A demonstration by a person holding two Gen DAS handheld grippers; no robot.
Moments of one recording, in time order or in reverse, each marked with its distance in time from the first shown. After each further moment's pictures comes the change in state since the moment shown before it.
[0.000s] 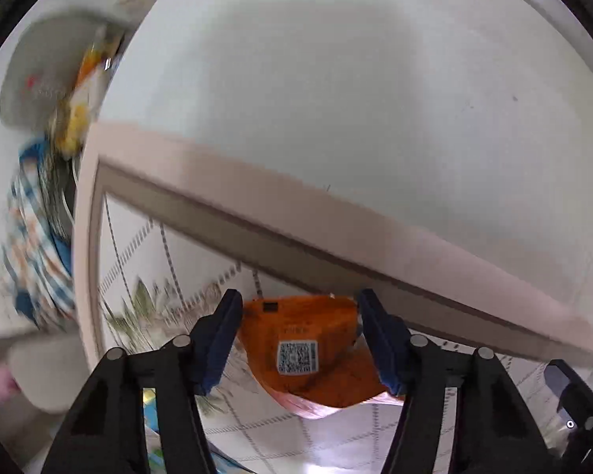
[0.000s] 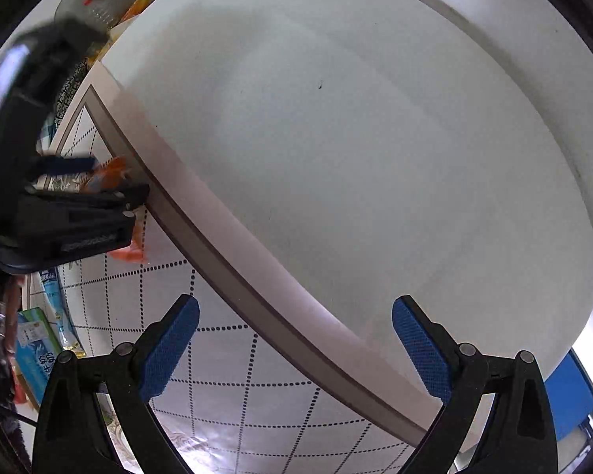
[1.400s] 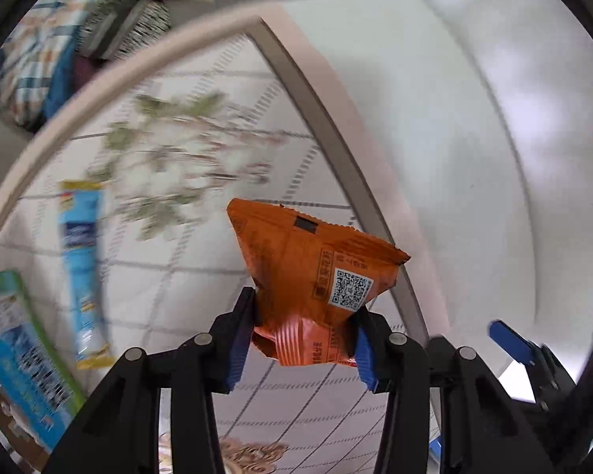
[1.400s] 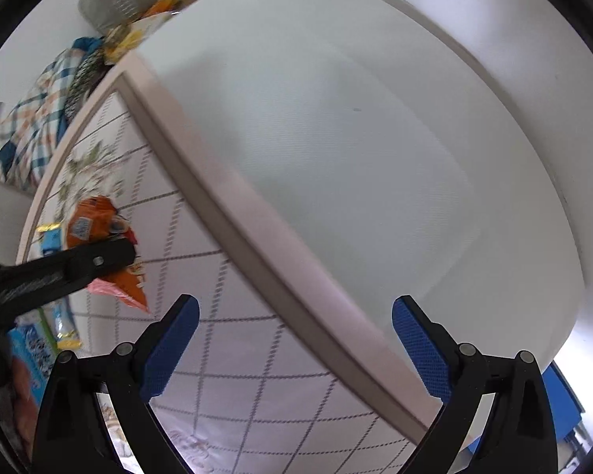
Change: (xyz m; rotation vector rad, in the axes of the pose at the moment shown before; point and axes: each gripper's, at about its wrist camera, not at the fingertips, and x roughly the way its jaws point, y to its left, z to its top) left arm -0.042 0.054 -0.188 -0.640 -0.177 -0.390; right arm -0.028 0.048 -0.027 -0.104 -0.070 -0.044
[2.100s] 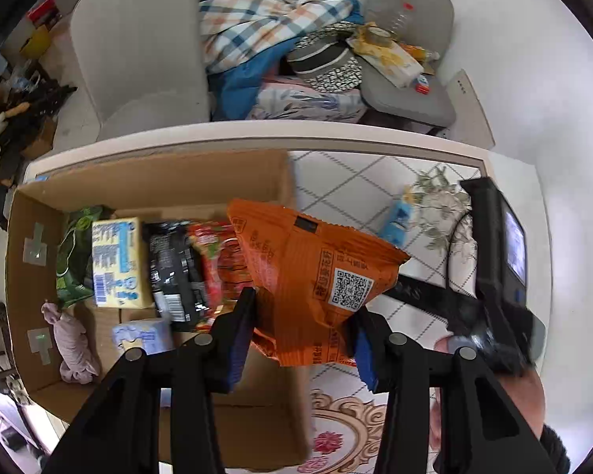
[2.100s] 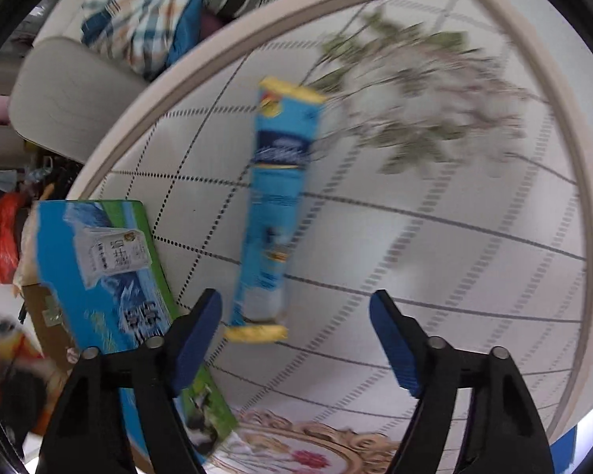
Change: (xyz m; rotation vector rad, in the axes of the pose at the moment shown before) left arm -0.117 0.229 -0.084 -0.424 -0.251 0.084; right arm 0.078 0.299 -0.039 -0.286 0.212 0.112
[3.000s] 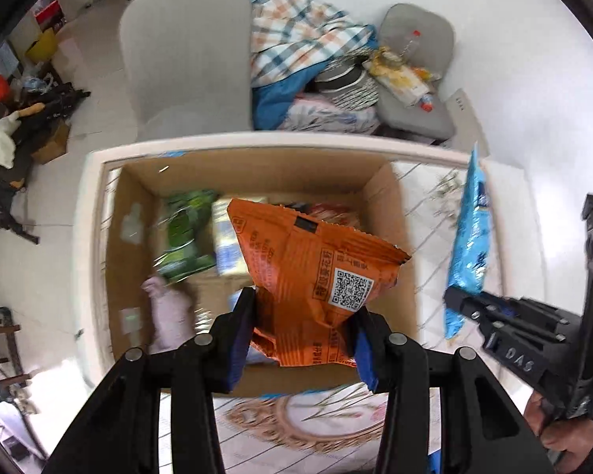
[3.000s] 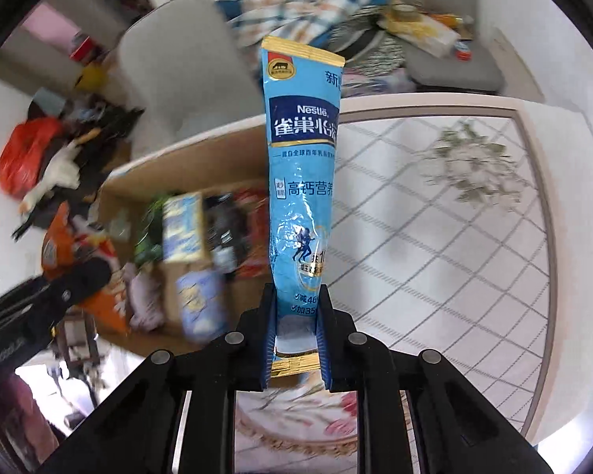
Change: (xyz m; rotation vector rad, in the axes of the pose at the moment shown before) left arm -0.103 0.123 -0.047 0.024 -0.034 -0.003; right arm -0.132 0.148 -0.152 -0.368 -0.188 -0.006
